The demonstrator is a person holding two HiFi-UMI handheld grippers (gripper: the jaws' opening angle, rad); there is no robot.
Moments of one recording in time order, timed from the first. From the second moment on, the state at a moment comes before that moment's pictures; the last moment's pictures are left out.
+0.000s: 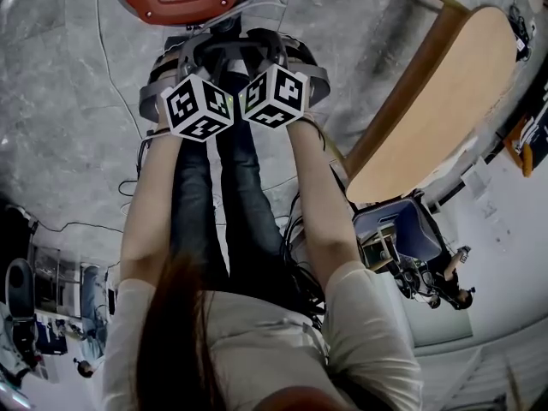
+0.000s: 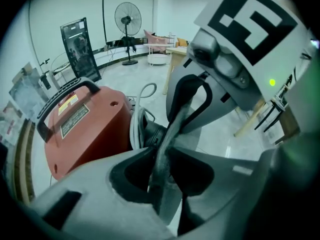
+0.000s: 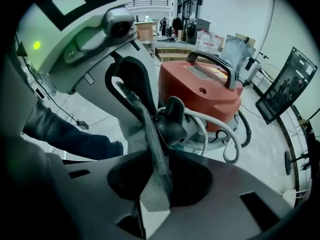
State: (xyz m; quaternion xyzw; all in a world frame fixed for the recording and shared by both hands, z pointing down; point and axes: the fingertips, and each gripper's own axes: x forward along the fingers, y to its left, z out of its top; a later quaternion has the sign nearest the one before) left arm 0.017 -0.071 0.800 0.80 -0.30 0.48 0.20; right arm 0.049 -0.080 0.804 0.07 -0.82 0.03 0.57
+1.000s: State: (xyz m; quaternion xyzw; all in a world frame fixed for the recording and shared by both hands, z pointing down) left arm 0.004 -0.061 0.765 0.77 -0.39 0.35 0.36; right arm 0.047 -0.085 0.759 0.20 -0.84 0.22 0.45
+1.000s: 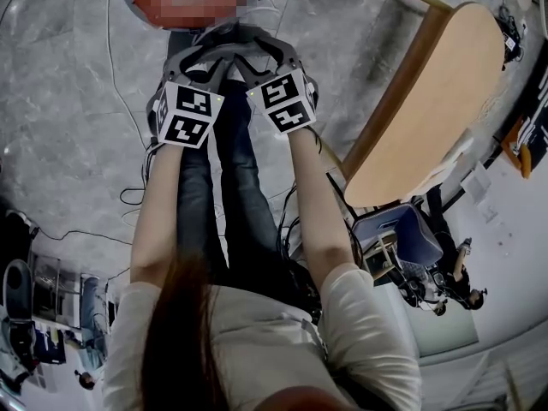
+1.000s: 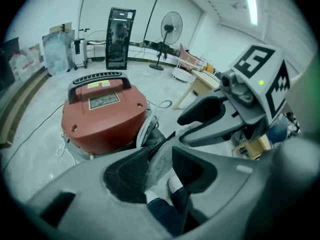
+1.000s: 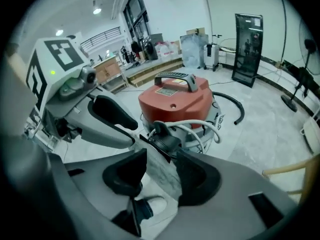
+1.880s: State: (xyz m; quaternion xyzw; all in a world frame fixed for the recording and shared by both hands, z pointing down) left arm -0.018 -0.148 0.552 0.79 -0.53 0.17 0.26; right arm 0.041 -0.159 0.564 0.38 -0.86 0.24 0.25
